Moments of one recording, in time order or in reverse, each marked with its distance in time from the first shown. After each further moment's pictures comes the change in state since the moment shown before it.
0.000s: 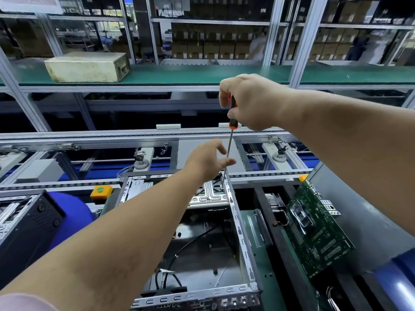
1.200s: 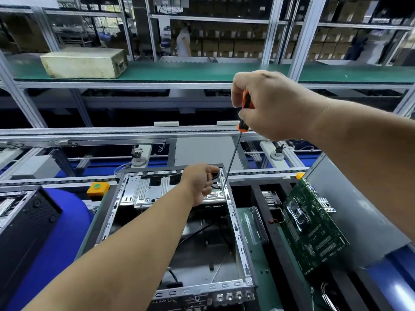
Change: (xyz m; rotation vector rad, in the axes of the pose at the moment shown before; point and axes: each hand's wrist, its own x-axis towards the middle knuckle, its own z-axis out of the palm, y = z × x) left_hand -0.042 -0.018 0.029 -1.049 -0.019 -0.582; right_hand -0.052 -0.005 -0.014 0.085 0.126 -0.024
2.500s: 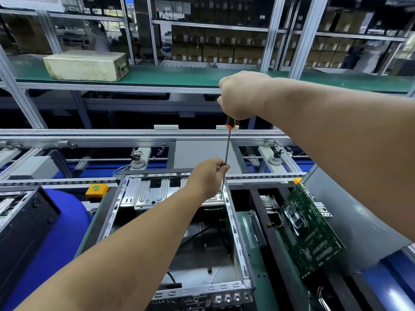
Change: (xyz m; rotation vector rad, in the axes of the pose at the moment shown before) left_hand -0.004 0.009 0.015 0.898 -0.022 0.551; right_hand 0.078 -0.012 0.018 -0.570 -0.246 0.085
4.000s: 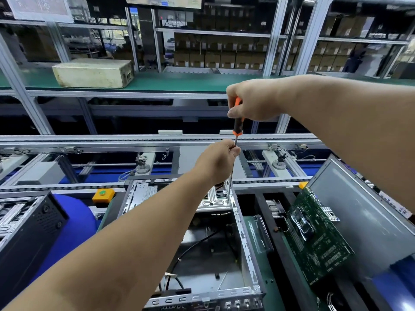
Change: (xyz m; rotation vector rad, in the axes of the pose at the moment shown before) left_hand 0.015 0.047 -0.038 0.092 0.053 0.125; right_hand 0.001 0.024 0.001 0.350 -0.101 -0.051
